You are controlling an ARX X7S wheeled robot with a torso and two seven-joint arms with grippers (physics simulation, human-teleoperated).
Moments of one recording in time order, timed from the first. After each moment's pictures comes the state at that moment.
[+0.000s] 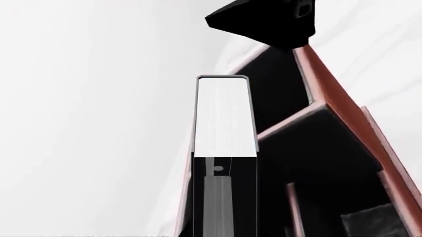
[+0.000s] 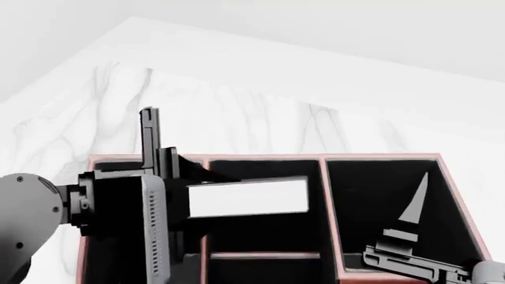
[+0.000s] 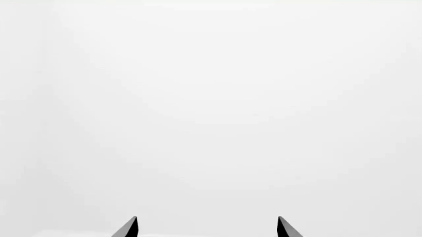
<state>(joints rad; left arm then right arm) -0.99 -0.46 0.83 -0.13 -0.14 -0.01 0.75 0.07 0.36 0.04 -0.43 0.29 0.12 0.33</state>
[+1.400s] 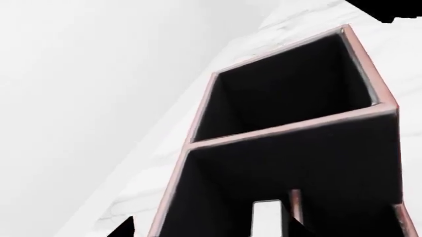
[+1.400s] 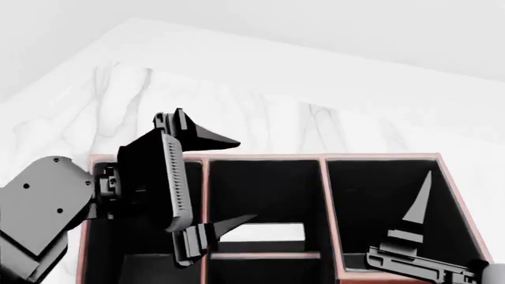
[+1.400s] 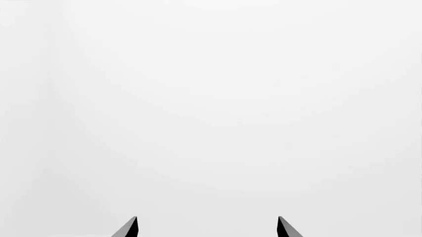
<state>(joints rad) -1.05 -0.29 0.81 -0.51 -0.29 -0.04 0.80 0.06 0.38 0.05 -0.45 0.33 0.12 0.33</state>
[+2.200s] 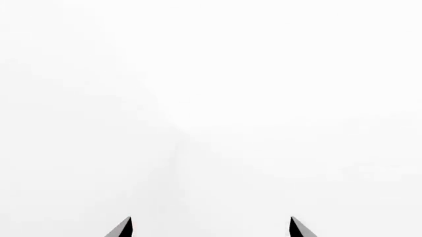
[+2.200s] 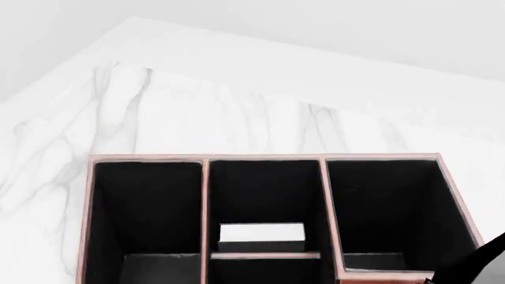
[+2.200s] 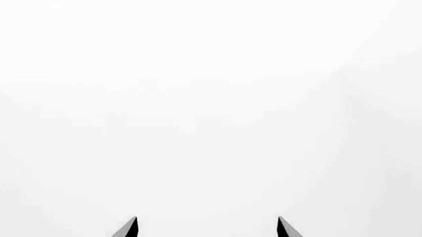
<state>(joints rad) 0.06 -0.37 0.03 0.60 -0.25 0.51 -0.35 -0.11 0.27 0.13 -0.63 0.02 -0.26 0.54</state>
